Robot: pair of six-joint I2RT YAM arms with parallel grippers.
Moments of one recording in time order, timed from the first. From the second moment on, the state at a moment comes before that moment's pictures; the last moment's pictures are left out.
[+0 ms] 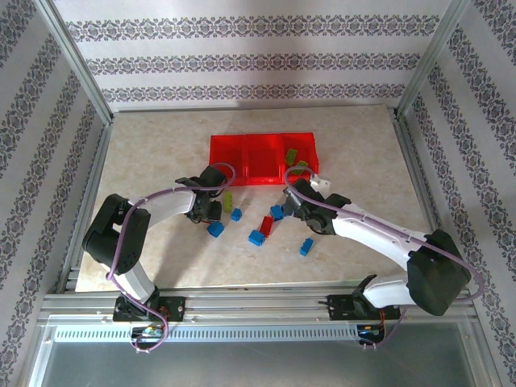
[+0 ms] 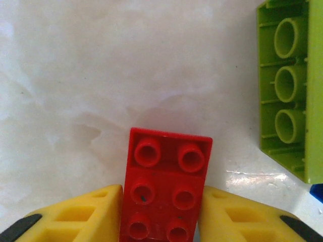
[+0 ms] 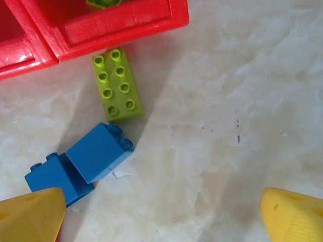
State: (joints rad) left arm -0.47 1.69 0.98 -0.62 -0.10 -0.41; right arm 0.70 1.34 0.85 -0.64 0.41 0.91
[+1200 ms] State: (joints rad) left arm -0.46 1.95 1.57 -0.60 -0.30 -0.38; right arm 0.74 1.22 0.70 -0.70 0.30 1.03
